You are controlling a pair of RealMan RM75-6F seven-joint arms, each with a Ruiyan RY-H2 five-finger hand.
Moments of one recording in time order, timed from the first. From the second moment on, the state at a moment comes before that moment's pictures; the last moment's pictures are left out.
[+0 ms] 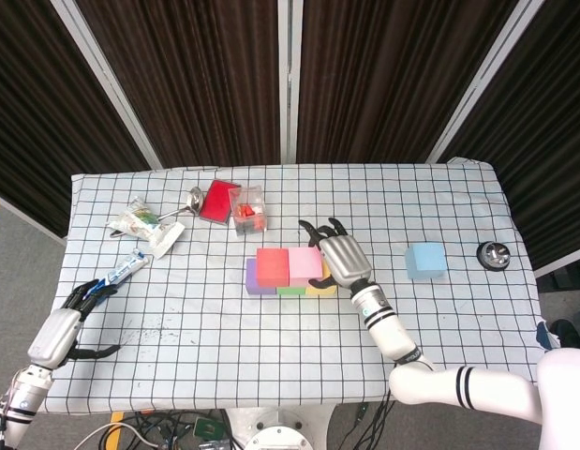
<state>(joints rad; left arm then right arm) -0.19 -1.29 0.08 -1.32 1.65 1.44 -0.53 0.86 -1.58 0.26 -1.61 -0.89 1.00 -0.38</state>
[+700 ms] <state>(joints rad) -0.20 -1.29 0.08 -1.33 1.66 1.43 -0.52 0.83 -1.50 0.25 -1.70 -0.92 0.99 -0.33</state>
